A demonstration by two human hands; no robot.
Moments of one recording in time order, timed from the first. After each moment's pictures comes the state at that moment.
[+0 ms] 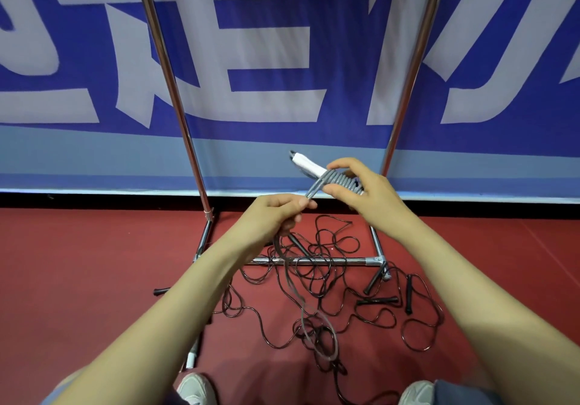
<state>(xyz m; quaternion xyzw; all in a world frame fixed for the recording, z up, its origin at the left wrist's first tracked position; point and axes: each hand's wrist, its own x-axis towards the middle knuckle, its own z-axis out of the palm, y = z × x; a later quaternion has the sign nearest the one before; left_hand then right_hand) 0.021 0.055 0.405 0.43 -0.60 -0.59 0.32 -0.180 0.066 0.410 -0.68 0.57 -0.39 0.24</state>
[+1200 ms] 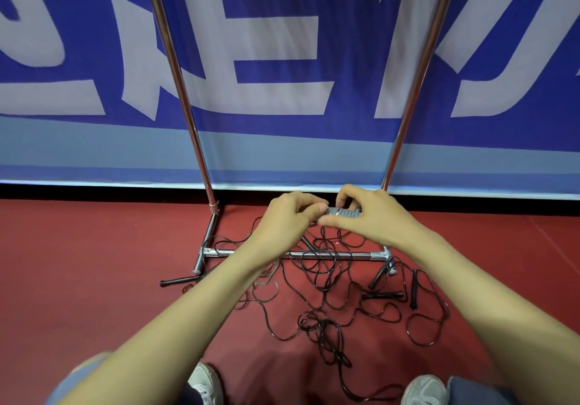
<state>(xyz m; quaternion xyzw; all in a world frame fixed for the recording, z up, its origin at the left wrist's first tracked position) 0.009 0.070 0.404 0.47 -0.74 -0.37 0.31 -0.173 0.079 0.398 -0.71 0.64 -0.20 0.20</state>
